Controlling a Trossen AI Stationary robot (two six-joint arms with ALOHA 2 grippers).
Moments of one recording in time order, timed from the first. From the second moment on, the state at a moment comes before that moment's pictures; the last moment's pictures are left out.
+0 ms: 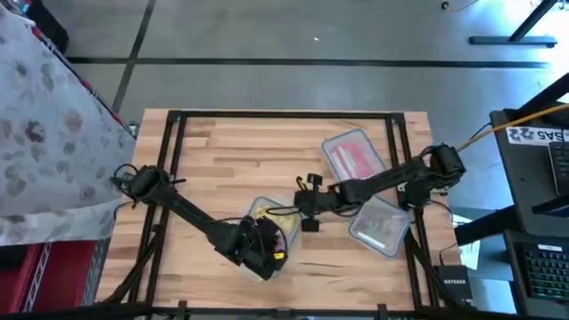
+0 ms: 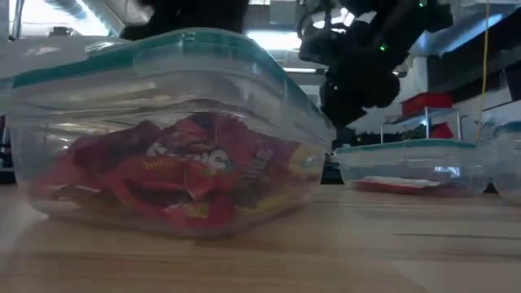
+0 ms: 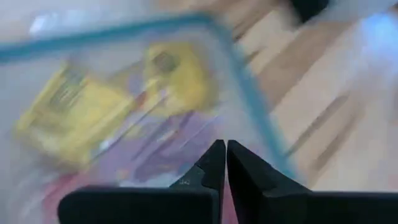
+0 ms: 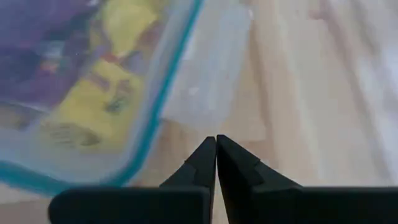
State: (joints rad) left arm -0.53 1.97 1.51 -0.76 -0.59 -1.32; right arm 0.22 1.71 0.99 -0.28 0.28 0.18
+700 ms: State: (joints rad) left arm -0.50 1.95 1.46 -0.92 -0.64 -1.36; right arm 0.45 1.81 0.99 0.03 0.04 0.13
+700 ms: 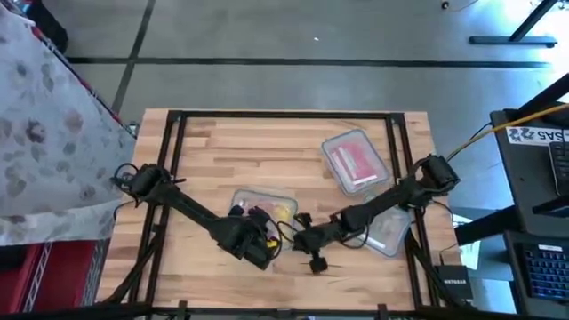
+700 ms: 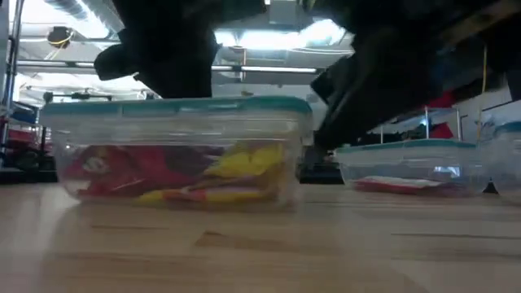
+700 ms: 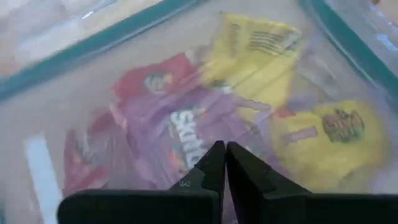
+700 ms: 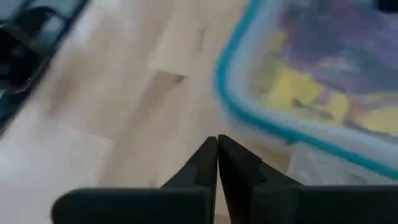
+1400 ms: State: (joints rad) left arm -0.47 1.94 1.28 -0.67 -0.63 -1.29; right arm 0.38 1.81 0.99 -0.10 0.27 0.16
